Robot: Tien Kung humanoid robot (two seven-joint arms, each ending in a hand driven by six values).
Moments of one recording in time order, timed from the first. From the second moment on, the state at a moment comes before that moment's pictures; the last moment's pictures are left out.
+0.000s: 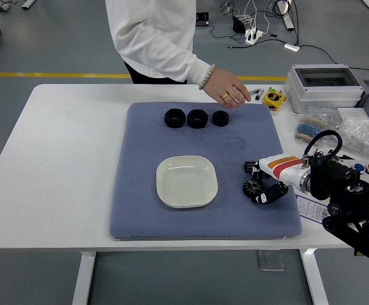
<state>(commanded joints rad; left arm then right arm) -0.14 0.00 -1.29 -0.18 0.75 0.19 0.07 0.78 -0.41 0.41 1.13 -1.84 0.06 -0.20</state>
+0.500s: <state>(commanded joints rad) -0.13 0.00 -1.29 -0.18 0.76 0.19 0.08 0.78 -0.41 0.41 1.14 -1.78 0.04 -0.19</state>
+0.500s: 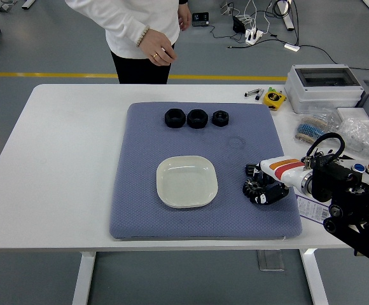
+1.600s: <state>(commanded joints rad) -0.13 0.00 -1.29 -0.18 0.76 0.19 0.08 0.88 -0.27 0.37 1.31 -1.76 0.01 -0.20</state>
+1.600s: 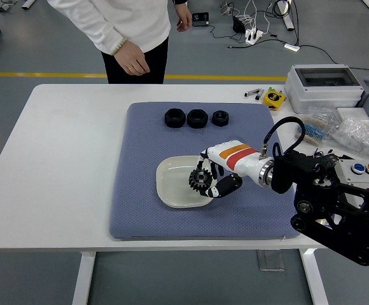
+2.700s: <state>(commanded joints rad) -0.14 0.01 -1.30 -0.18 0.76 0.19 0.08 0.94 -0.14 0.36 1.13 -1.90 0.17 -0.27</state>
